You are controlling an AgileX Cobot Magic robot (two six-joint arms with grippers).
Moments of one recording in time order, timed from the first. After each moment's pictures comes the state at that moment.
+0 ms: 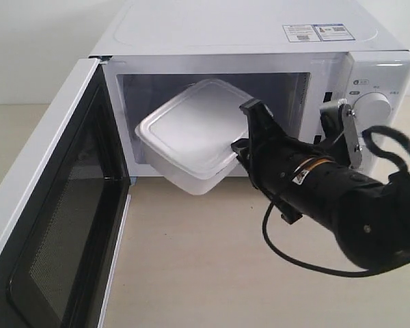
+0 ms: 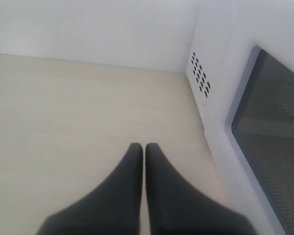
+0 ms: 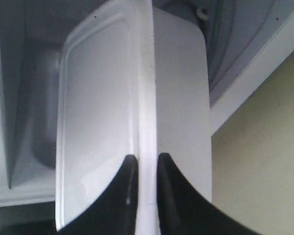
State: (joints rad) left arm -0.01 0.00 0.00 -0.14 0.29 0.02; right arm 0.60 1.68 -0.63 0.39 -0.65 1.12
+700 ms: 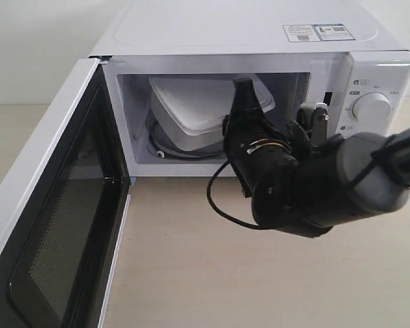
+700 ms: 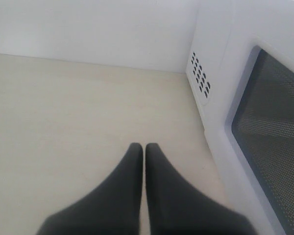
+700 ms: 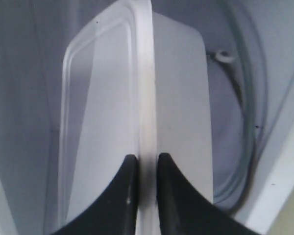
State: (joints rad) left arm -0.01 0.00 0.00 -0.14 0.29 0.02; right arm 0.67 1.92 -0.90 0.80 -0.81 1.07
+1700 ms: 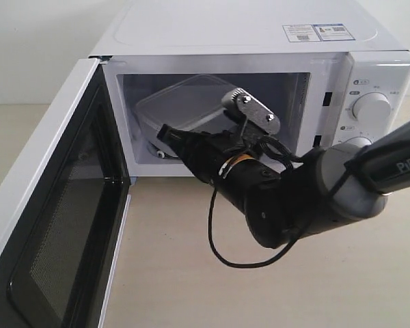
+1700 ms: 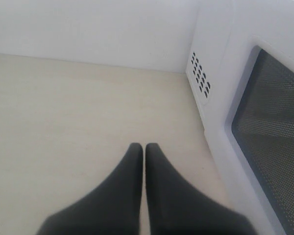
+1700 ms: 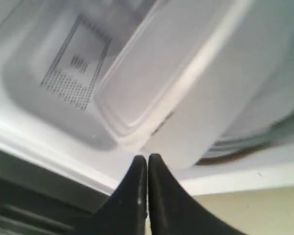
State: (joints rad) left arm -0.01 0.00 0.00 -0.14 0.29 0.02; right arm 0.67 1.99 -0.92 0.37 -0.74 0.53
